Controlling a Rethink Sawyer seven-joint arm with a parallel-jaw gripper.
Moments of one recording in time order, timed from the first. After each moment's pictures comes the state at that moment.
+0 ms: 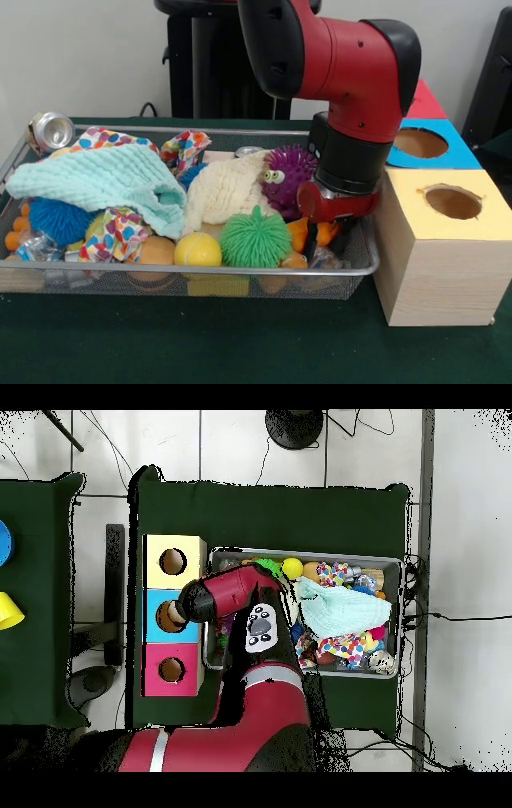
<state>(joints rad) -0.04 -0.34 0.01 1.34 -0.42 0.43 1.58</state>
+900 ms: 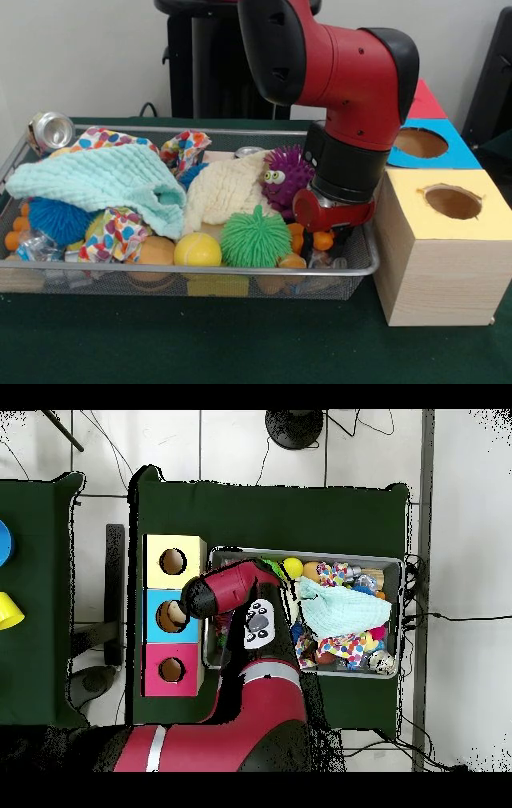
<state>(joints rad) -0.03 -0.32 -0.01 1.30 -0.45 0.42 1.58</state>
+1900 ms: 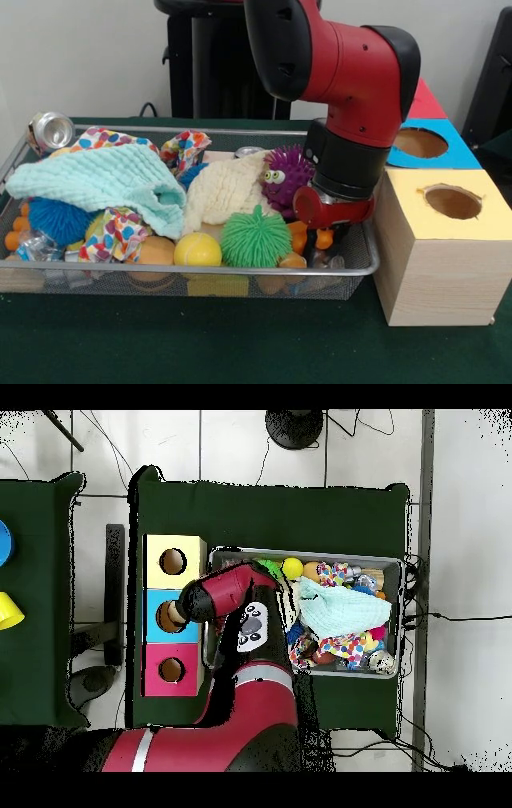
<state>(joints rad) 0.00 -0.32 -0.04 1.31 -0.45 0.39 1.58</state>
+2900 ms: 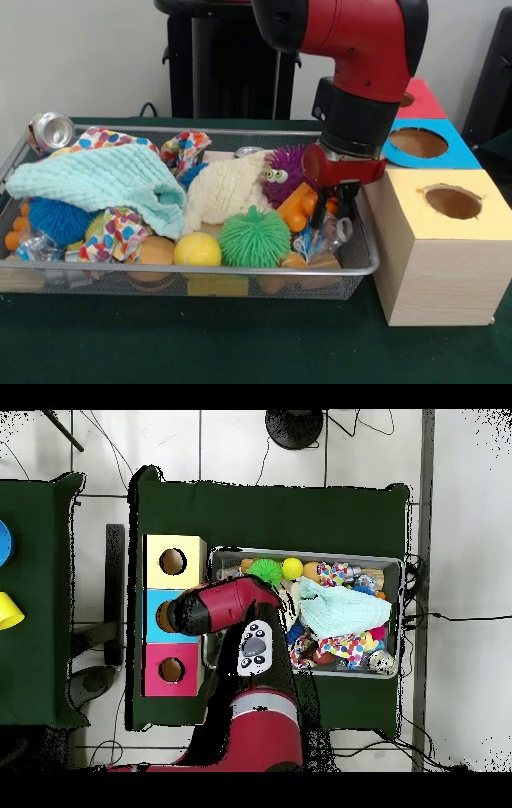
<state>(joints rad) 0.00 -0.45 -0.05 1.47 -0.34 0.39 1.58</state>
